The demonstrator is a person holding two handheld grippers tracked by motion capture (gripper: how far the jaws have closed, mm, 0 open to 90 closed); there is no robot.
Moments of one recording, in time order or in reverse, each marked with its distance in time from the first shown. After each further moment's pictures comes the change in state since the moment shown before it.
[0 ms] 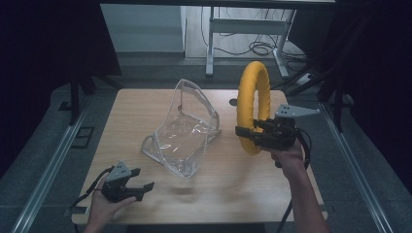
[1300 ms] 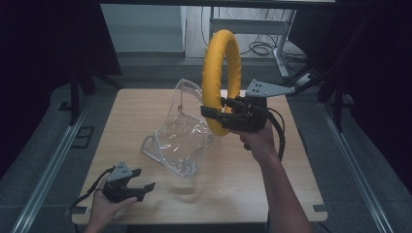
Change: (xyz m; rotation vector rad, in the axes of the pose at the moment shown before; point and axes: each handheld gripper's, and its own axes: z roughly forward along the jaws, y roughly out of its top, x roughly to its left) left arm -0.001 0.000 0.003 0.005 -0.008 0.001; right arm 0.052 0.068 0.053 -0.136 0.119 -0.092
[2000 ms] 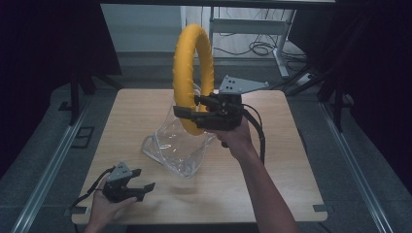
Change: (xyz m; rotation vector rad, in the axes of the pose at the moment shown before) left arm 0.000 -0.001 0.000 0.000 -0.002 -0.004; right arm 0.025 0.013 0.044 -0.024 0.123 -0.028
